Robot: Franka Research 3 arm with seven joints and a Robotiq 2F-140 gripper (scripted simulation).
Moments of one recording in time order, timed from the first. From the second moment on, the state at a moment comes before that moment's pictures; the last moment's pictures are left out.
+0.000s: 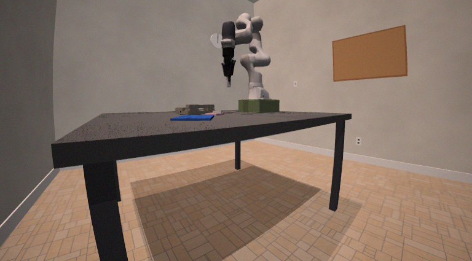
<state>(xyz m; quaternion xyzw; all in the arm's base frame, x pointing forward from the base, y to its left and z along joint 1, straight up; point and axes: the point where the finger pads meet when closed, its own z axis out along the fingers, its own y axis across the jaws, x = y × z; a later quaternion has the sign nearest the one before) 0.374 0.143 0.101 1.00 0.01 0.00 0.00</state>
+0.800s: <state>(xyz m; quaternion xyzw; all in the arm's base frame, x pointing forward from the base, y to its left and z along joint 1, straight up) 0.445 0.144 0.103 1.00 -0.01 0.01 0.00</state>
